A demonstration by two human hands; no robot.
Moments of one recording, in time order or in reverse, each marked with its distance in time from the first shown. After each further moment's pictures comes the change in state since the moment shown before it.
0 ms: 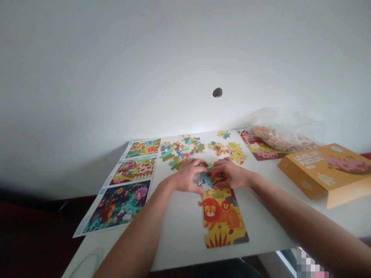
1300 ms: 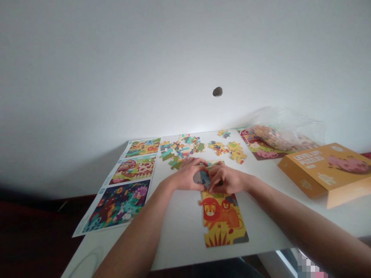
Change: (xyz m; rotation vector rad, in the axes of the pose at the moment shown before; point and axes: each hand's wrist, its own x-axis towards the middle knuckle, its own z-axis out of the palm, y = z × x) left_hand 0.002 0.004 0.006 0.032 0.055 -0.049; right_hand 0.008 -0.003 0.017 0.168 0.008 -0.272
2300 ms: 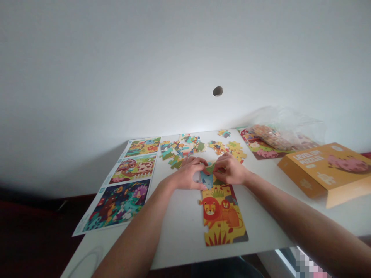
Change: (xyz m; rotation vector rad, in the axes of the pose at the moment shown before) left_hand 0.000 -0.003 0.000 -0.023 -0.012 -0.008; right_hand -0.002 0.000 -0.009 -0.211 0.309 0.188
